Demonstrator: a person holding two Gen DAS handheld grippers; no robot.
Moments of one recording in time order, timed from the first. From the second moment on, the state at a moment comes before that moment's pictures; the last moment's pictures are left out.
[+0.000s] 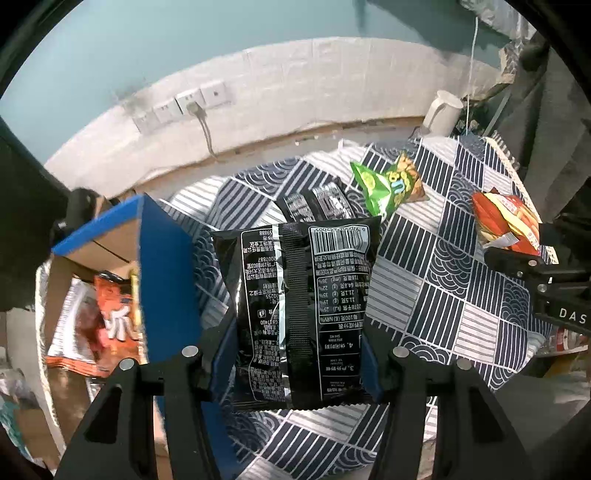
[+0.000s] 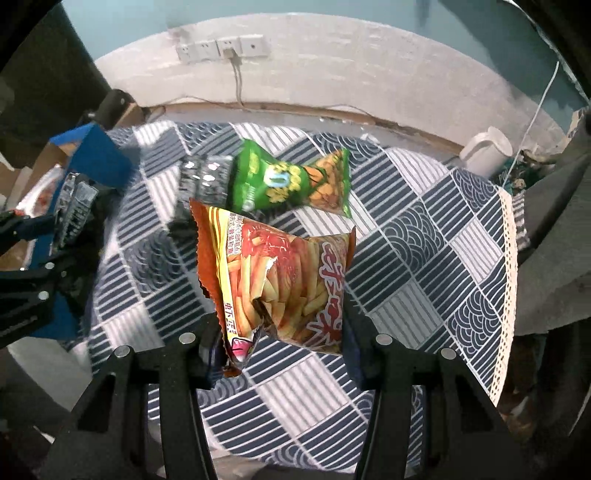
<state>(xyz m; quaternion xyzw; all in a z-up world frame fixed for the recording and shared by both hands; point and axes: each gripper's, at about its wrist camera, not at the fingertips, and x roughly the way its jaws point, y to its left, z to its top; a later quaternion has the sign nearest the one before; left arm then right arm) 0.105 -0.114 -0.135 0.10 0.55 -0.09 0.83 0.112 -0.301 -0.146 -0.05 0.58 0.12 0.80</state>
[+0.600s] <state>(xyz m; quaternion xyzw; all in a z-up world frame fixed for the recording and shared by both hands) 0.057 -0.047 -0.081 0.10 0.50 -0.07 0.86 0.083 -0.208 -0.083 -0.08 0.53 0.22 0.82</state>
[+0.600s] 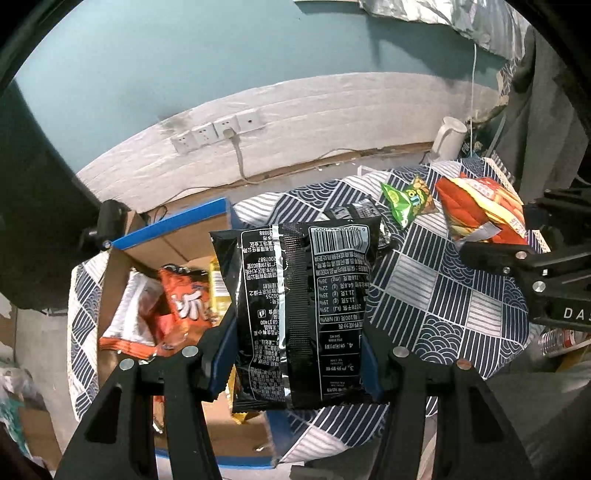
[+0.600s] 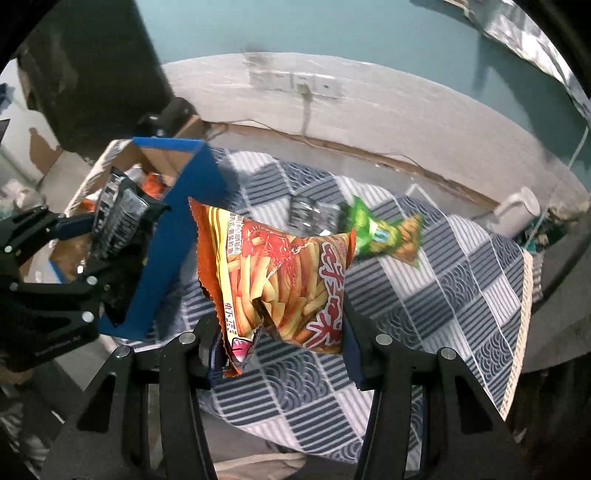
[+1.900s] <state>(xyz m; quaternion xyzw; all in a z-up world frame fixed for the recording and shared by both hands) 0.036 0.149 -0.125 0.01 0.53 0.05 0.85 0.090 0.028 -0.129 -0.17 0.56 0.35 0.73</state>
